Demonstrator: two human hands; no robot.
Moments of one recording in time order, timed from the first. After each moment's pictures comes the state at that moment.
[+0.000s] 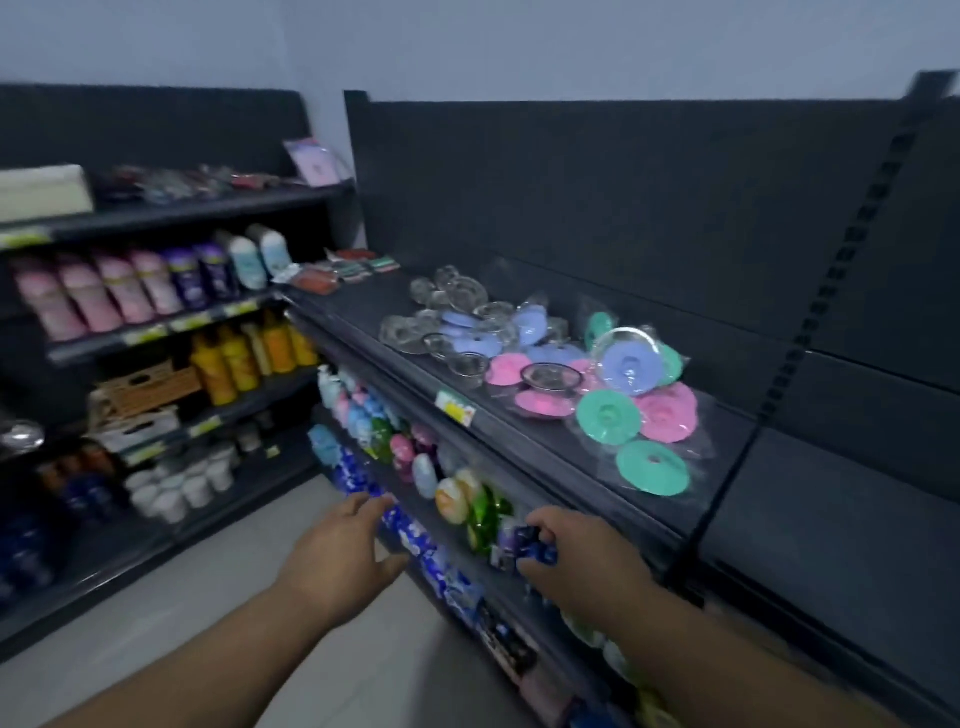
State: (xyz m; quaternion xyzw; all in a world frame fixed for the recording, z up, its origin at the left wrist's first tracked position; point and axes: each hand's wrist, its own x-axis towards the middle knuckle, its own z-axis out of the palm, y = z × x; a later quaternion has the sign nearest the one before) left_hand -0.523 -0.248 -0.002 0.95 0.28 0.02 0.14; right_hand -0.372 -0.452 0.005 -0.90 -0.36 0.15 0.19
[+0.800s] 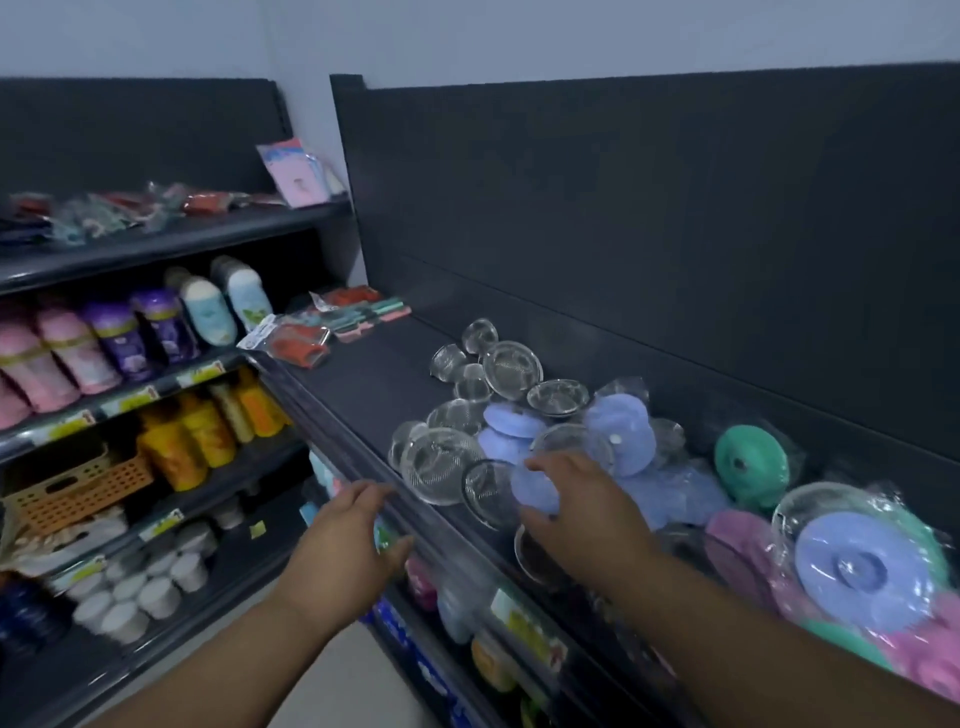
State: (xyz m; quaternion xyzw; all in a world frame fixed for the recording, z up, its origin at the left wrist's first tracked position) left_hand -0.292 0.029 -0.001 0.94 0.28 0.11 0.19; right_hand -0.129 -0.159 0.015 -0.88 -0.39 0.02 0.27
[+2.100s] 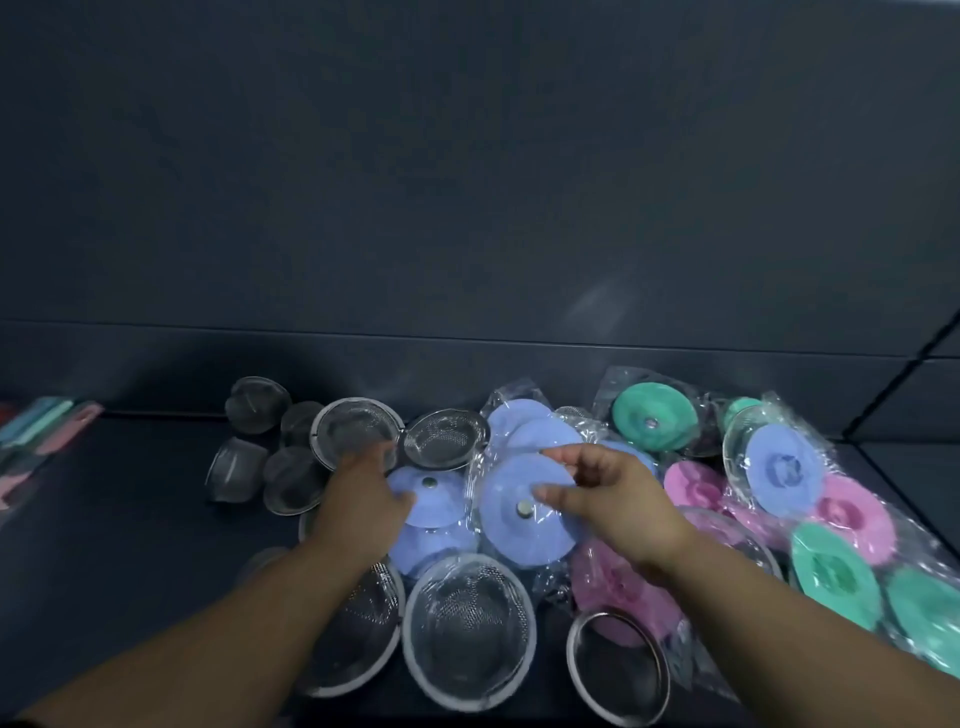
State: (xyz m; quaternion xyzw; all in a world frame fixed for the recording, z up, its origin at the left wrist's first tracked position) left_hand -0.012 0.128 -0.020 0.94 0.02 -0.02 0.34; right_hand -0.058 -0.108 0.008 -0.75 0.08 0.05 0.65
